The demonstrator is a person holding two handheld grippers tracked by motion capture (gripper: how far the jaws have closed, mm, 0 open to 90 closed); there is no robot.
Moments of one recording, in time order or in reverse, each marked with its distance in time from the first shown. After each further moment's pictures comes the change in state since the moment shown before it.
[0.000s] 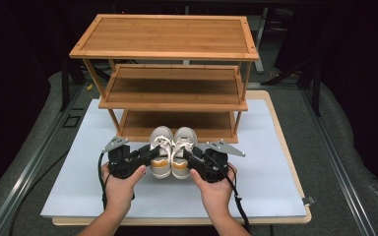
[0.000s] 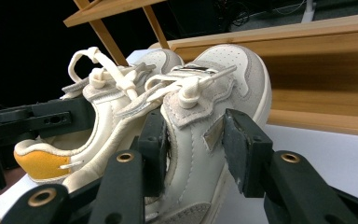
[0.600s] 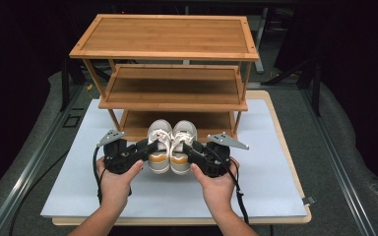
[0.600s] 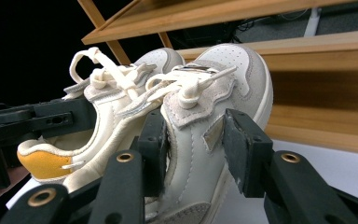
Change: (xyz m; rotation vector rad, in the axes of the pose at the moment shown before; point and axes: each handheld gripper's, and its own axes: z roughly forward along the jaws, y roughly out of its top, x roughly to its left) left arm -0.010 0.023 -0.013 -0.015 -0.006 0.027; right arm 0.009 0.024 -0.012 -0.008 0.020 -0.005
